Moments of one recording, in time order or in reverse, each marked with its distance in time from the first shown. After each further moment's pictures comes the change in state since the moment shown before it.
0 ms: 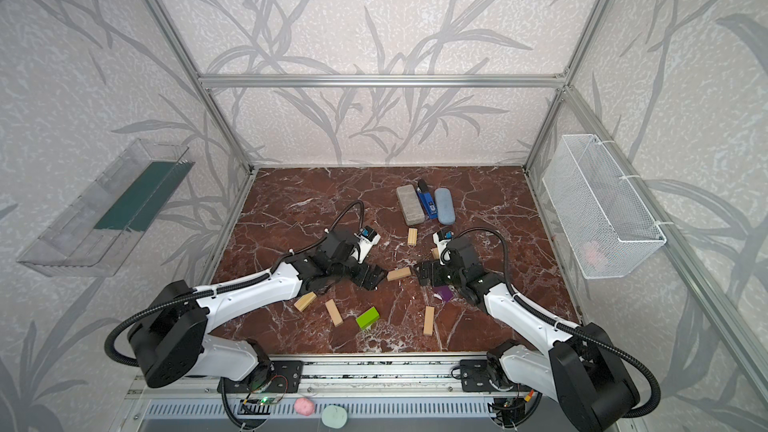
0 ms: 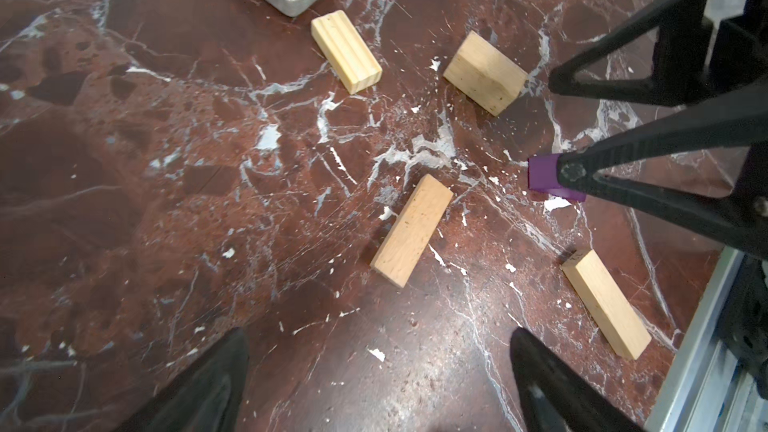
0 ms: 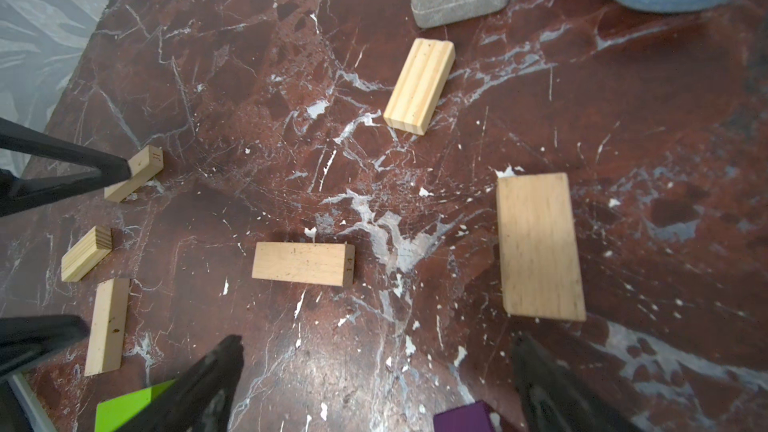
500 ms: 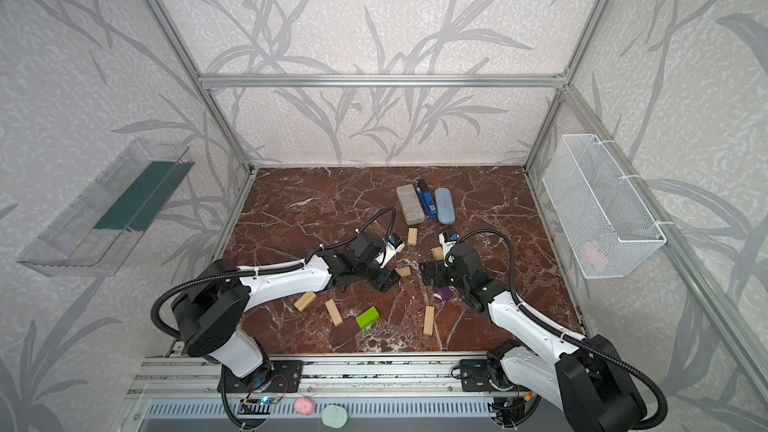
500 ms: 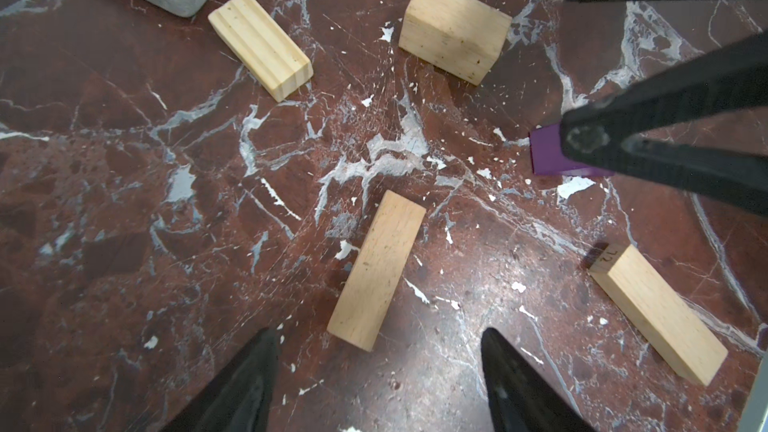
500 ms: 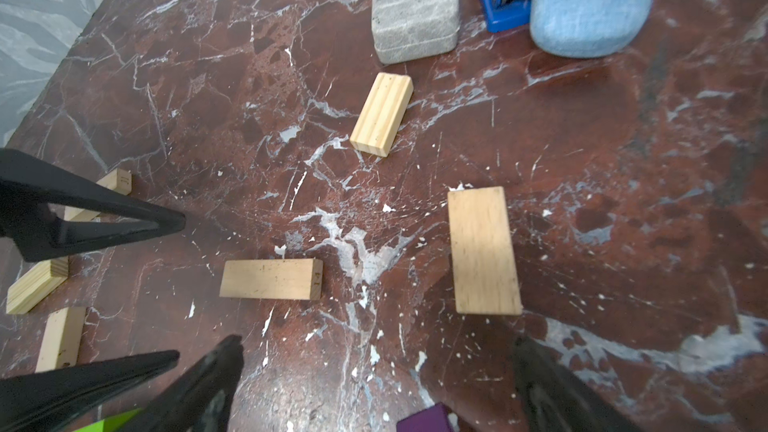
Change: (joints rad) left arm -0.084 0.203 0.135 -0.010 -0.050 0.106; right arm 0.003 -0.085 -0.063 0.038 0.121 -0.004
